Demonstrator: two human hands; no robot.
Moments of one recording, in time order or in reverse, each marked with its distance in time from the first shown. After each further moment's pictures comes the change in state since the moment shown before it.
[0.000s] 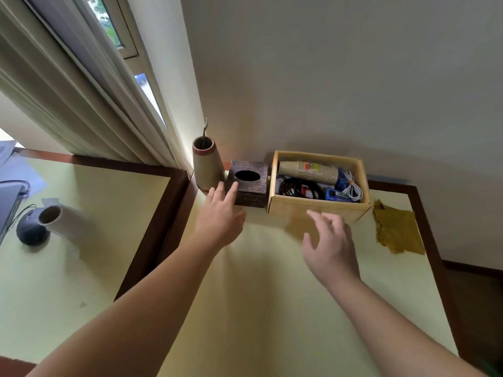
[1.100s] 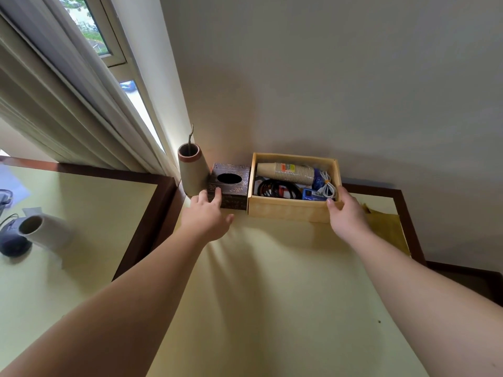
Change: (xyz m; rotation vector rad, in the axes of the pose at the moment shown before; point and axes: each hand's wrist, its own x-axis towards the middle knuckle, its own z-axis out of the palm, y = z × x) left_hand 0.028 0.009 -0.009 0.250 -0.197 -0.129; right_hand 0.103 0.051 -0.037 0.289 -0.100 0.344
